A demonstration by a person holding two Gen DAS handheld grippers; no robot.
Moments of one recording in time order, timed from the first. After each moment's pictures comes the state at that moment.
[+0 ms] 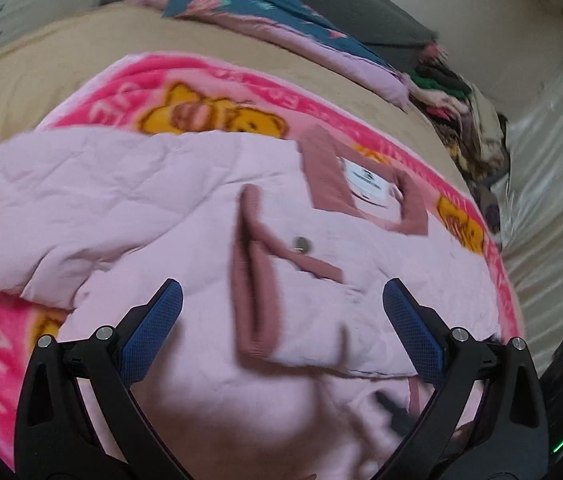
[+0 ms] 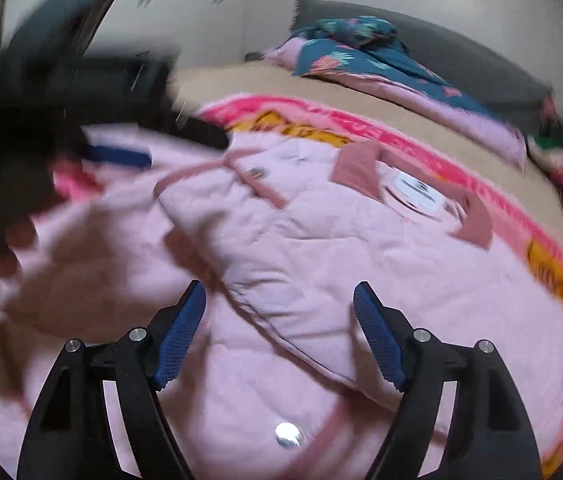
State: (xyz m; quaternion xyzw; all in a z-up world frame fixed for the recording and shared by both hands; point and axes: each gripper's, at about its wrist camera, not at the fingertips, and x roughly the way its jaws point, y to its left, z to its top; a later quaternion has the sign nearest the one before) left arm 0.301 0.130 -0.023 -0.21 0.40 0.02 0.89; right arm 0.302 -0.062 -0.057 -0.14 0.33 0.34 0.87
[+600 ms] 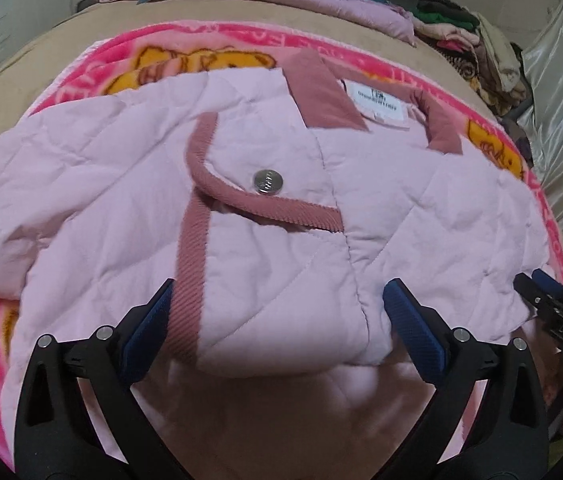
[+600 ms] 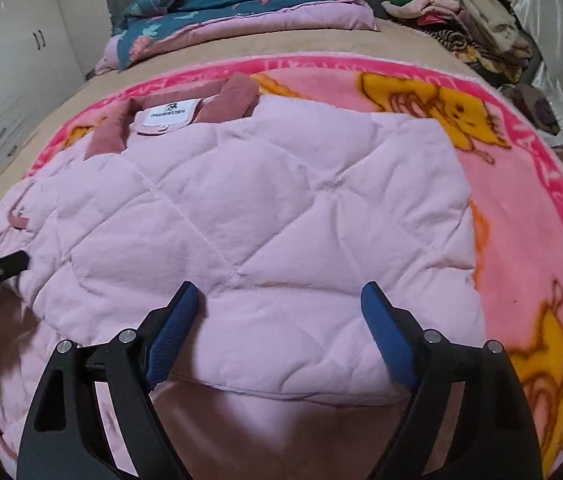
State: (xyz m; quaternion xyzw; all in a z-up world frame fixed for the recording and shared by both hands) left arm 0.323 0.098 -0.072 -0.14 0.47 0.04 0.87; right arm 0.369 -0.203 -0.082 -0.02 0.44 0.12 0.89
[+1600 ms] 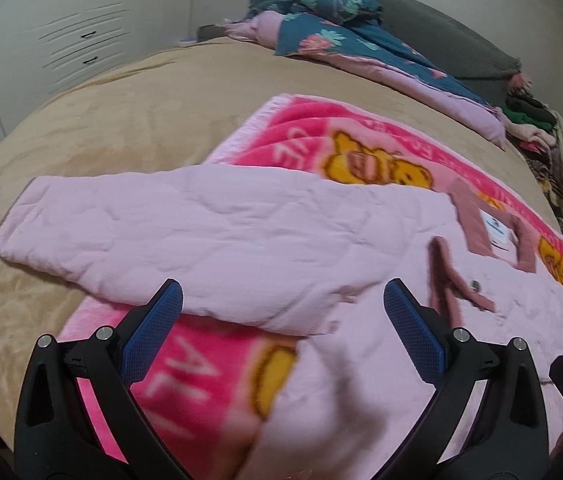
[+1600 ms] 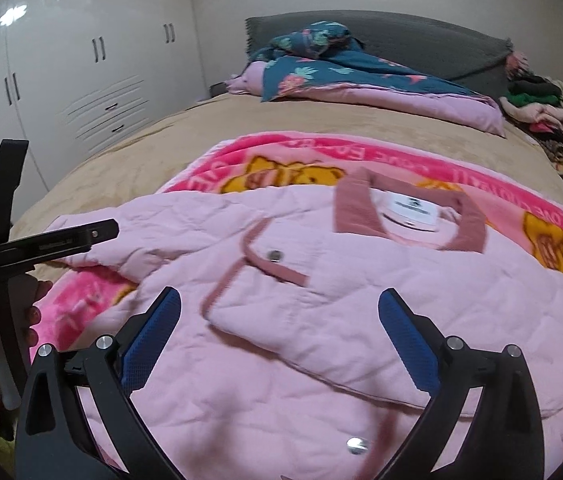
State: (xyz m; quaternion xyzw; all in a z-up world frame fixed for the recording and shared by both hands) left arm 0.233 0.254 -0.010 -0.17 0.38 0.22 0.88; right arm 0.291 0.007 -0.006 -0.08 0.34 0.32 0.88
